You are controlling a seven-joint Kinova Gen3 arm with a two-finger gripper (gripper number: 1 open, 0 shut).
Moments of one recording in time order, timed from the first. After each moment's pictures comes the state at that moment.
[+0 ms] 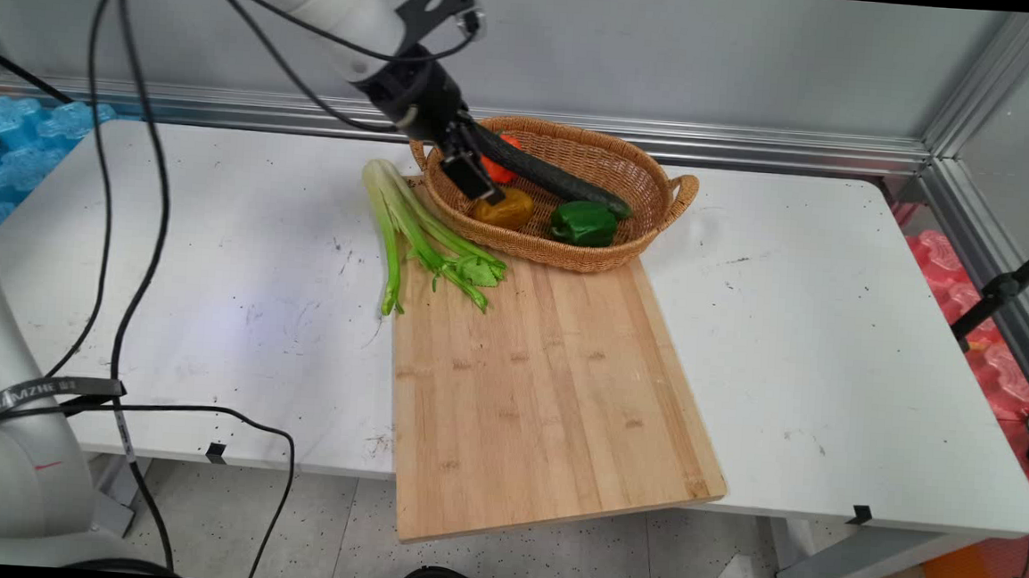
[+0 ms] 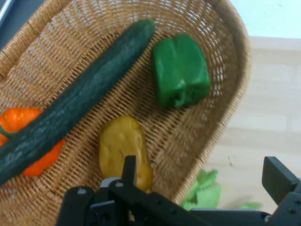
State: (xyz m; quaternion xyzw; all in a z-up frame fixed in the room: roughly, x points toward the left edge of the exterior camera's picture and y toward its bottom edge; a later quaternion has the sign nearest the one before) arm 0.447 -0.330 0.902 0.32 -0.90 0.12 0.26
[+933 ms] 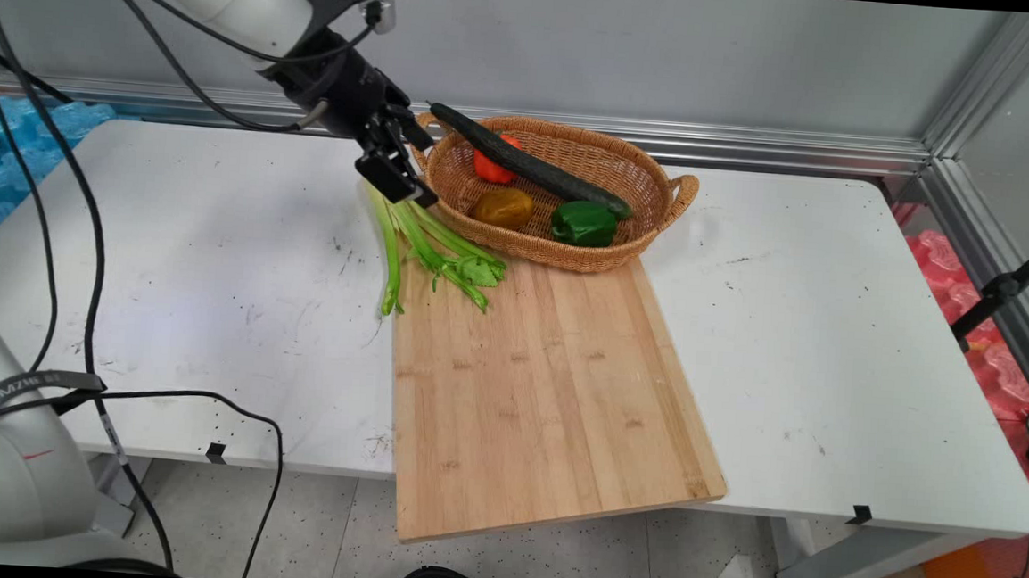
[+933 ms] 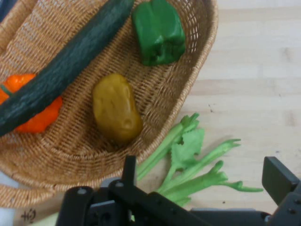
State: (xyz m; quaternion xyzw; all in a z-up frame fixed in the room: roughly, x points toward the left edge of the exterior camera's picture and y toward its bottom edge) arm 0.500 -0.278 0.923 0.28 -0.92 0.12 0.26
